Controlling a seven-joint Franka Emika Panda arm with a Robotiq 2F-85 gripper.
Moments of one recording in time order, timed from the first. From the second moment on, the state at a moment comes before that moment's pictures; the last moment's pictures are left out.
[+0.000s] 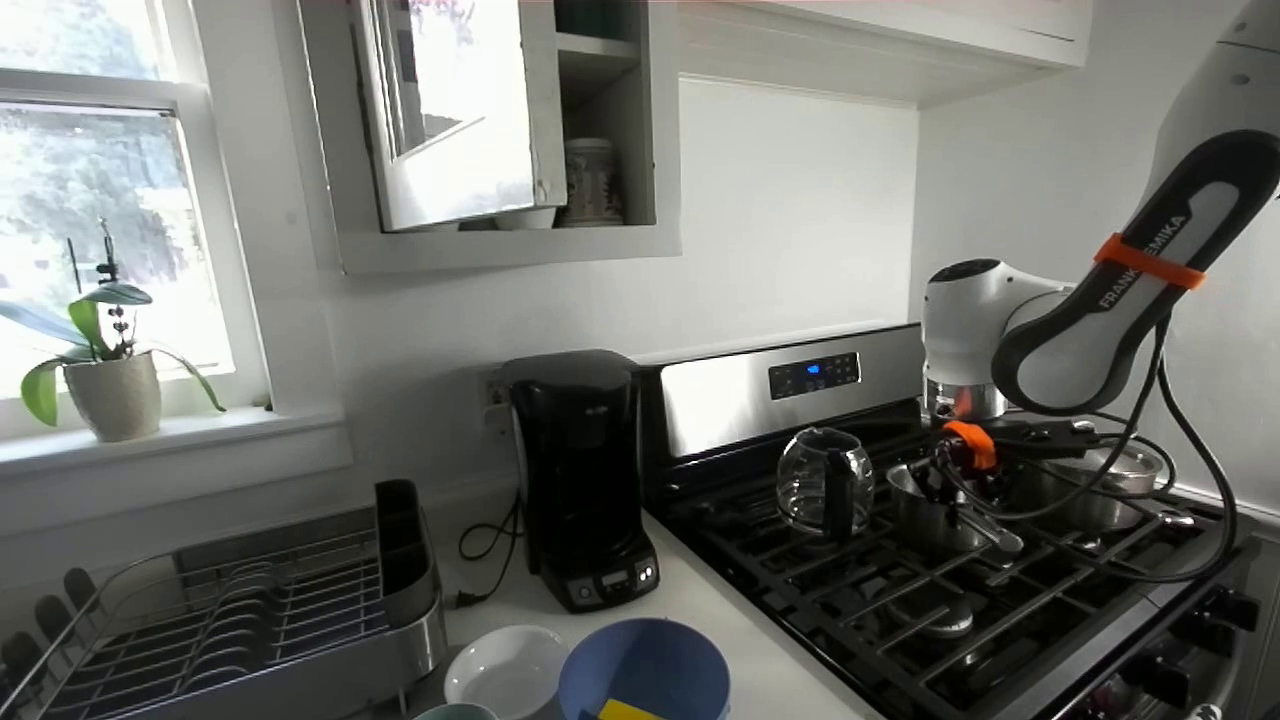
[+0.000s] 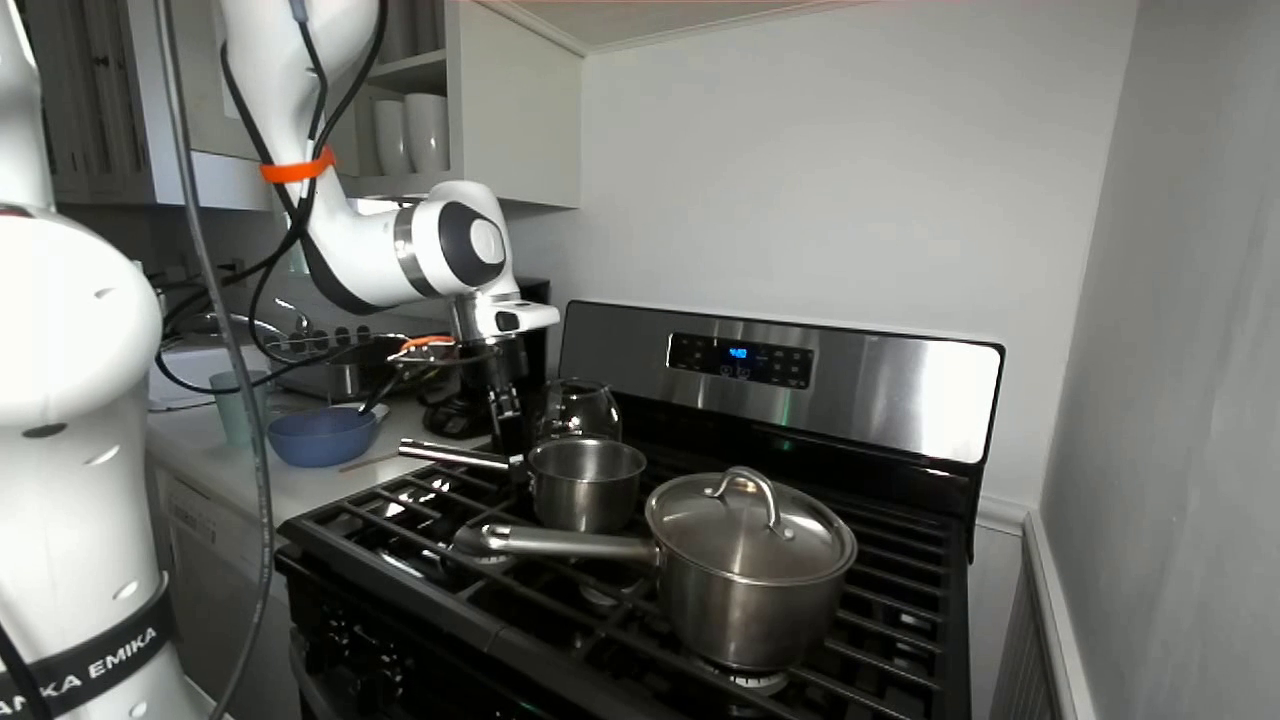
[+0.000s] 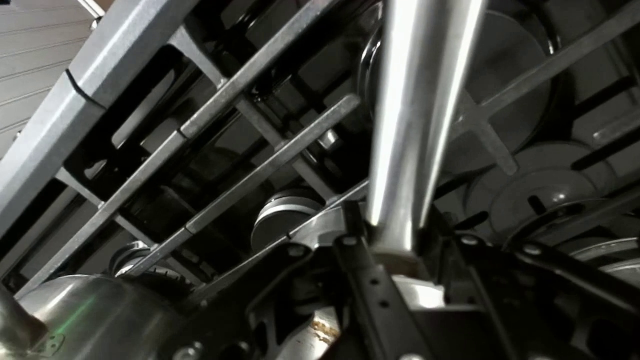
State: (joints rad) arm -0.03 -0.13 0.02 -2.72 -0.46 2.60 1.12
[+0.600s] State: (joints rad) arm -0.08 -0.12 -0.02 -2.61 -0.36 2.51 0.87
